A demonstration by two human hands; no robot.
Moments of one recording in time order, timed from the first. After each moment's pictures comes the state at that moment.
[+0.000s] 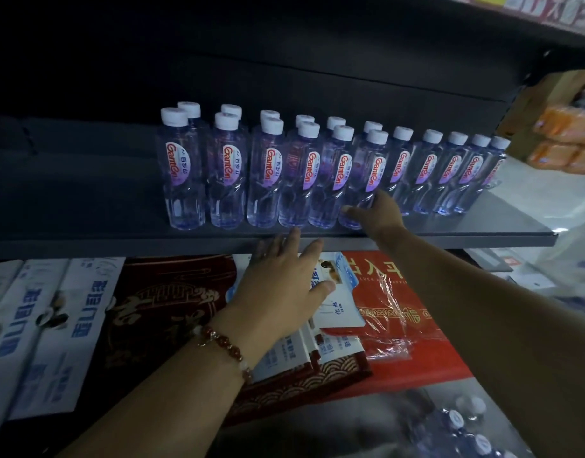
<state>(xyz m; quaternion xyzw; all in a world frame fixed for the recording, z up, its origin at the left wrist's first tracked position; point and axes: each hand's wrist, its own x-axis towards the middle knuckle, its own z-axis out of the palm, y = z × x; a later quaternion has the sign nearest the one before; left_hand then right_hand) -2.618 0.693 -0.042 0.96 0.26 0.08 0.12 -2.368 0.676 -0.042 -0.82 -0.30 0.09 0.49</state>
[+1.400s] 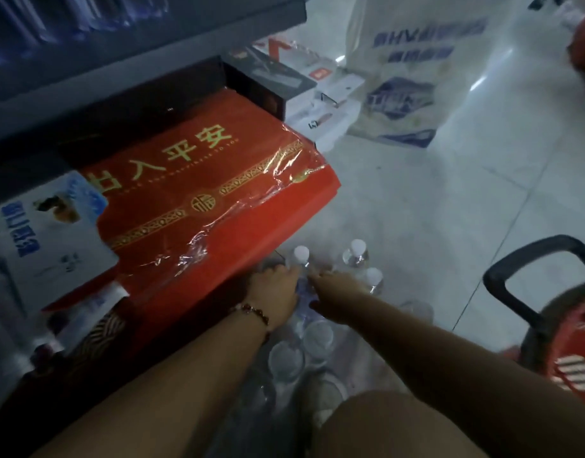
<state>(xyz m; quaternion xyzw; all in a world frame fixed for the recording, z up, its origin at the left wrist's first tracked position) -2.330 0.425 -0.338 0.98 -0.02 -0.18 0.02 -2.286 0.279 -0.348 -0.93 -0.29 0.22 0.00</state>
